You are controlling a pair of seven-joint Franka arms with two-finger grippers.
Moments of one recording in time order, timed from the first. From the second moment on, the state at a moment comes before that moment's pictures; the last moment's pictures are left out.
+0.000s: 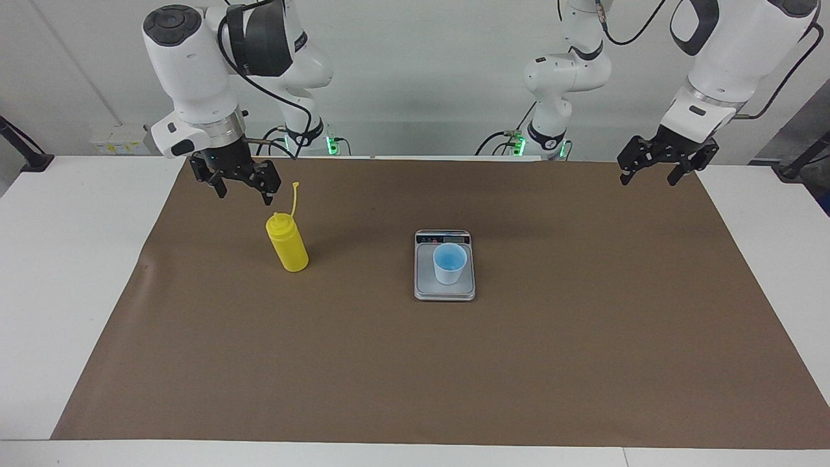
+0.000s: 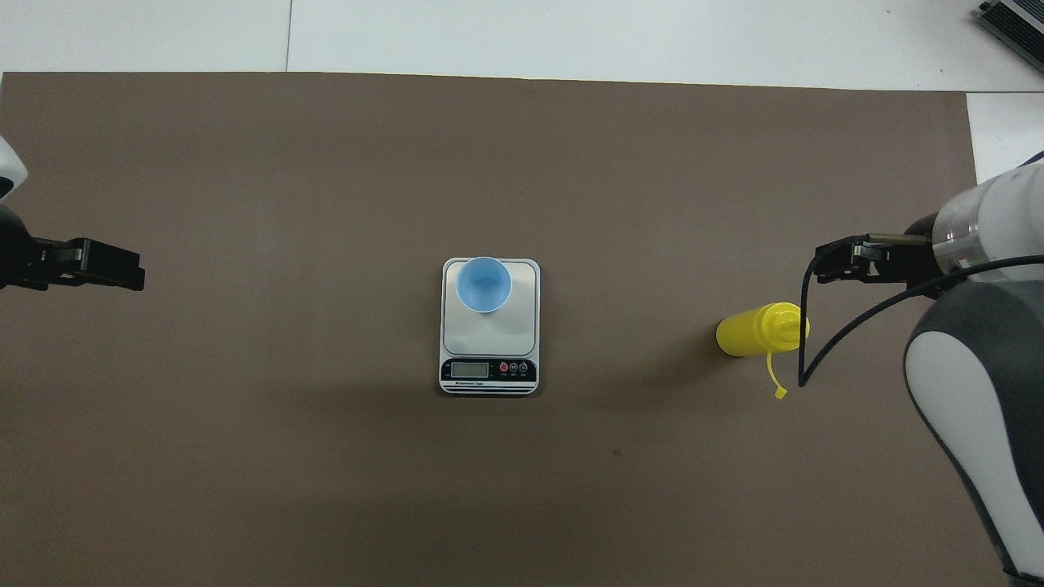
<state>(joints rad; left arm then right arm) 0.07 -0.05 -0.15 -1.65 -0.02 1.59 -0.01 -0.05 -0.03 0.12 -1.75 -0.05 1.72 0.25</state>
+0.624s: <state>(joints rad) 0.07 -0.05 -0.15 -1.65 -0.02 1.59 -0.01 -0.06 -0.04 0.12 -1.73 -0.04 1.67 0.19</state>
